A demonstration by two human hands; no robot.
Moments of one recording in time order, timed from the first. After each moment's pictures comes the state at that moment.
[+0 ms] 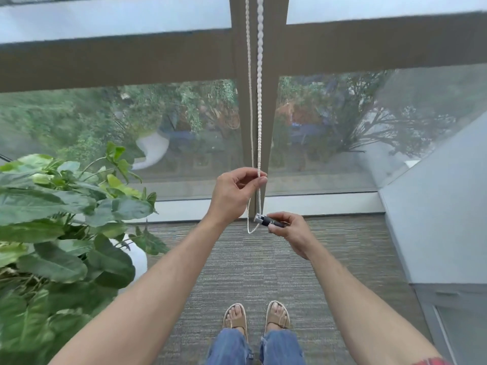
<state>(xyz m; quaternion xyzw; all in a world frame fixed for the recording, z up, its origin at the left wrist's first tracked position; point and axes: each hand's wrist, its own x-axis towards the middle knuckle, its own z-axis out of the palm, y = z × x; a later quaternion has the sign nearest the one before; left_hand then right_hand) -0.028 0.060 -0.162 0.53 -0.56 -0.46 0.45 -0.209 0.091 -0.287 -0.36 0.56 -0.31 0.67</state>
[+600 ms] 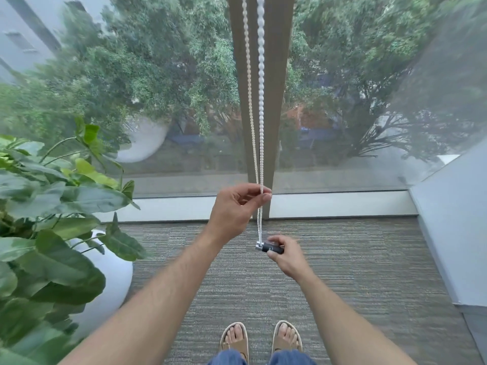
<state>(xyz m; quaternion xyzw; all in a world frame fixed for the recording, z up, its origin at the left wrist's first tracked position) -0.029 0.057 -0.333 0.53 -0.55 -0.47 0.43 -0.192 0.097 -0.494 -0.51 0.65 -0.16 0.53</state>
